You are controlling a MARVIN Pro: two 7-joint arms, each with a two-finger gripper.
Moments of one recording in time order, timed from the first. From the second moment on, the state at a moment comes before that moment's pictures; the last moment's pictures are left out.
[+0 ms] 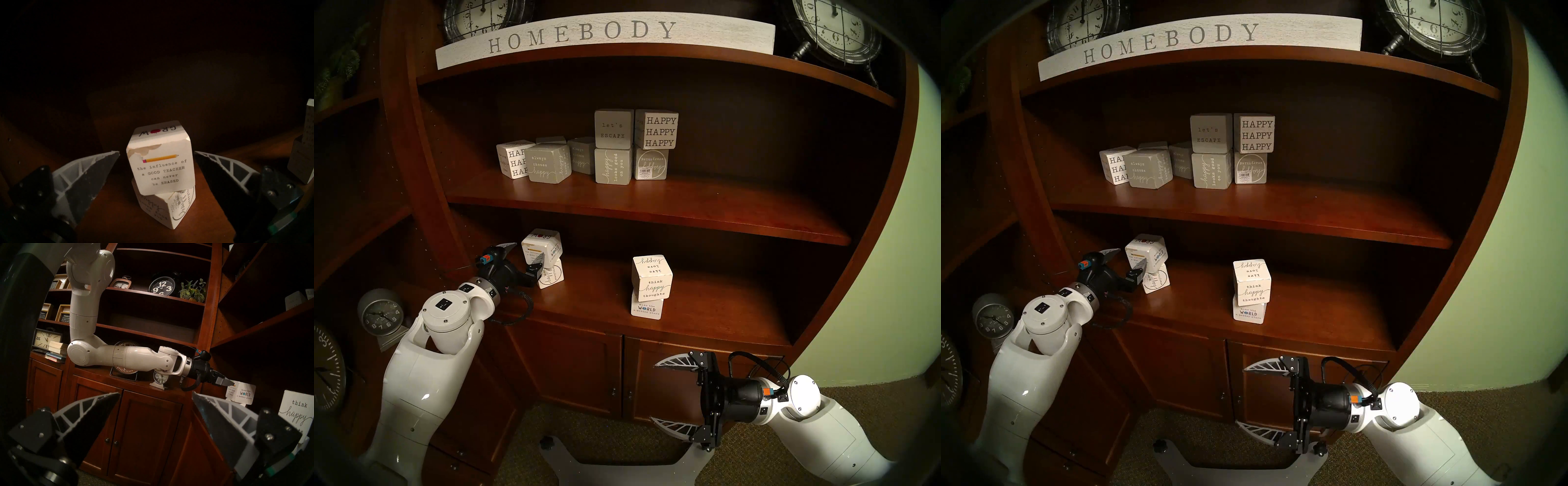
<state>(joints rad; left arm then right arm) 1.63 -1.06 -1.60 -1.78 -0.31 0.19 -0.16 -1.86 -0.93 1.32 -1.77 0.62 -0.57 1.21</state>
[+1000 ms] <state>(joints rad) 1.57 -1.10 -1.57 -1.73 -0.28 0.18 -0.12 -1.86 -0.94 1.33 -1.77 0.62 -0.57 1.21</state>
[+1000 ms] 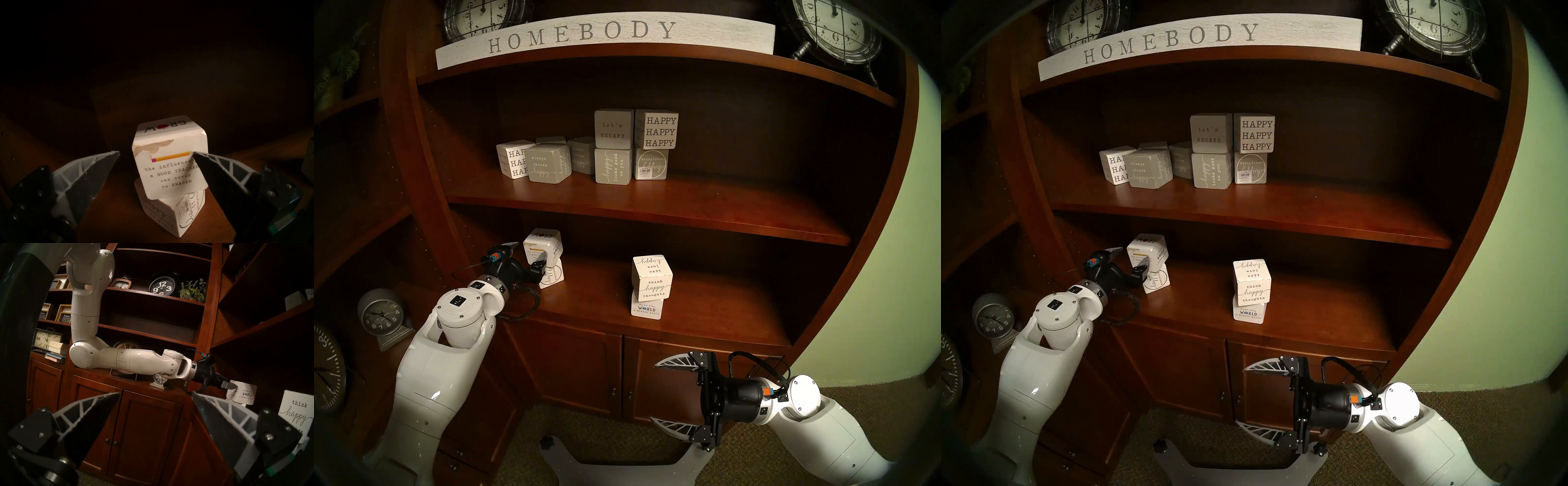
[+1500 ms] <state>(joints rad) 1.56 -1.11 -1.57 -1.72 -0.28 0.18 -0.14 -1.86 -0.94 1.33 -1.77 0.62 -0.57 1.21</state>
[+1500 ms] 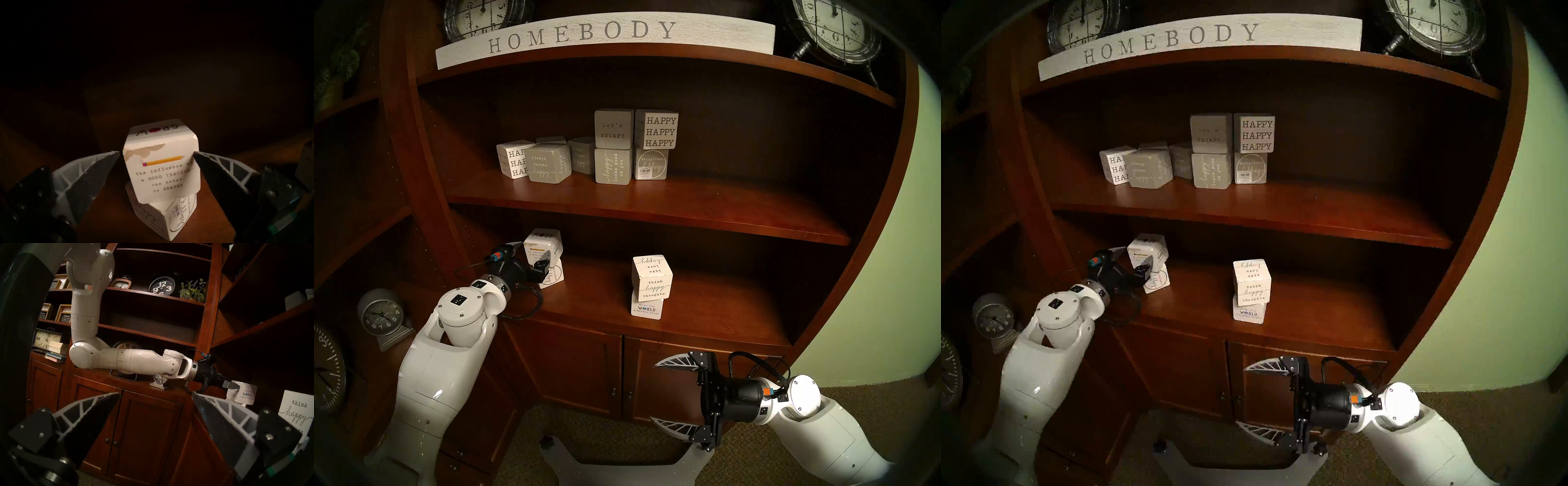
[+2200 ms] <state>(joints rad) 1.54 -1.13 -1.56 -1.71 -0.27 0.18 -0.16 -1.86 -0.95 1.33 -1.77 0.62 -0.57 1.22</state>
